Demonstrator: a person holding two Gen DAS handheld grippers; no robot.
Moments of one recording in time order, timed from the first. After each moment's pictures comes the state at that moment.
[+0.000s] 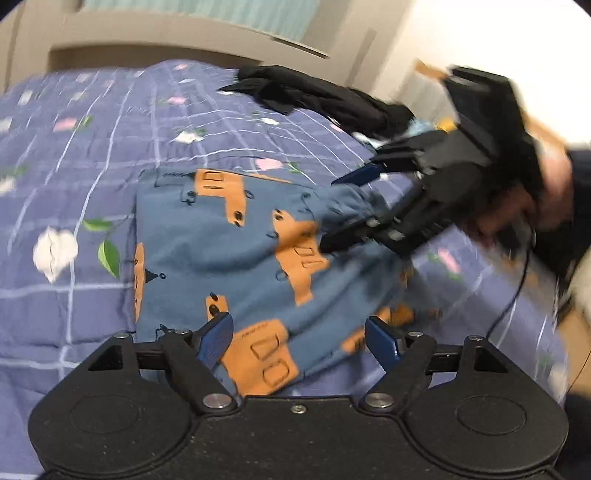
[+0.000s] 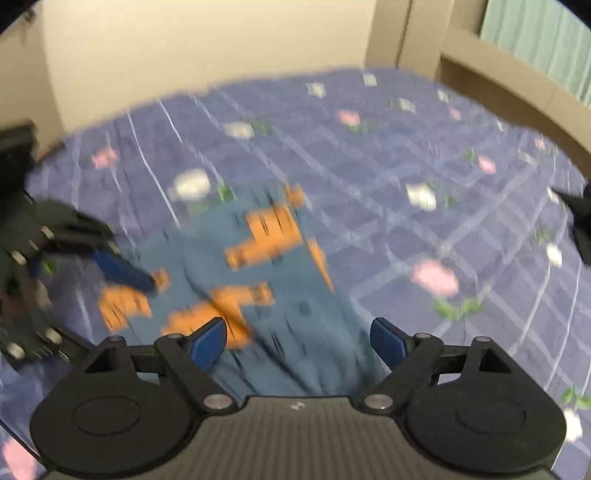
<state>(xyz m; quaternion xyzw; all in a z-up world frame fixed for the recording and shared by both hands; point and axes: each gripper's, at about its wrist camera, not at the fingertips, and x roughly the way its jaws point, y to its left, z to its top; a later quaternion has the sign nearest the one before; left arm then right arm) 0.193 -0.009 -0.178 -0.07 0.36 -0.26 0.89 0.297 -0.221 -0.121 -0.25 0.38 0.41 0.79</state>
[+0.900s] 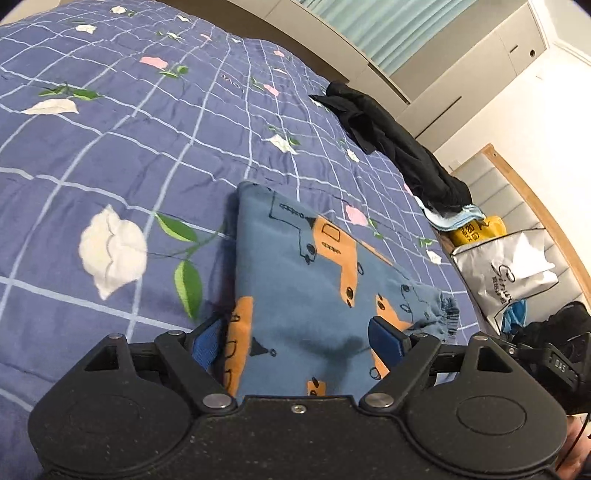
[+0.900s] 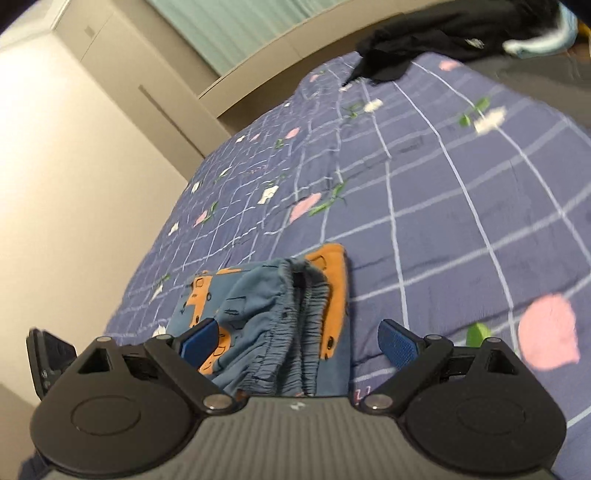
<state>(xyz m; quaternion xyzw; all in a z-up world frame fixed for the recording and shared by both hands) 0.265 0.056 -0.196 -0.27 0.38 -0.18 0.86 0.251 -0.363 -0.158 0.26 0.39 0.22 0.86</state>
